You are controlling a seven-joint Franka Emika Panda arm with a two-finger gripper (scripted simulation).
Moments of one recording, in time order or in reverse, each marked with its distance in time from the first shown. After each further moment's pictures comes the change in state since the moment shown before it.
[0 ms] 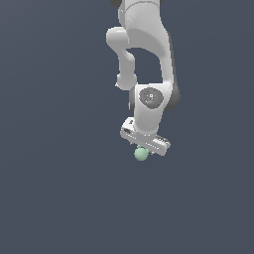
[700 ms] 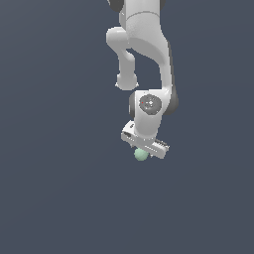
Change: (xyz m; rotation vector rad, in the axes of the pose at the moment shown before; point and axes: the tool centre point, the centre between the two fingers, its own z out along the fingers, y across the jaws) arm -0.001 -0.002 0.025 0.001 0.001 0.019
